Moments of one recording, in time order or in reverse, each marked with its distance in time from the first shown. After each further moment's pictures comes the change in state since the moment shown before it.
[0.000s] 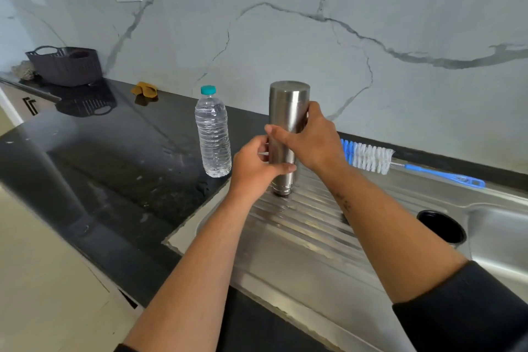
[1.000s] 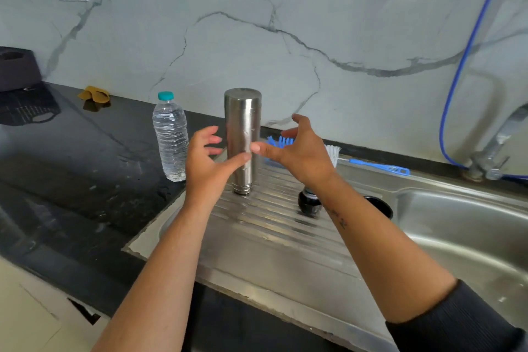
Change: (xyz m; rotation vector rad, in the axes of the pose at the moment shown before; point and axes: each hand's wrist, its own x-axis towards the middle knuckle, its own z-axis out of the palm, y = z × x) left_hand -0.024 0.017 -0.009 -0.090 0.191 0.113; right_hand -0.048 0.004 -0.059 0.138 -0.071 0.163
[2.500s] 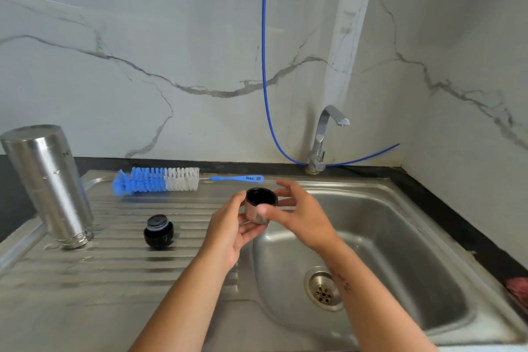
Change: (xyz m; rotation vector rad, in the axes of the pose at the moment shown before) left_hand -0.158 0.092 0.246 -0.603 -0.570 -0.828; right_hand -0.113 0.169 -0.215 -0.013 0.237 0.154
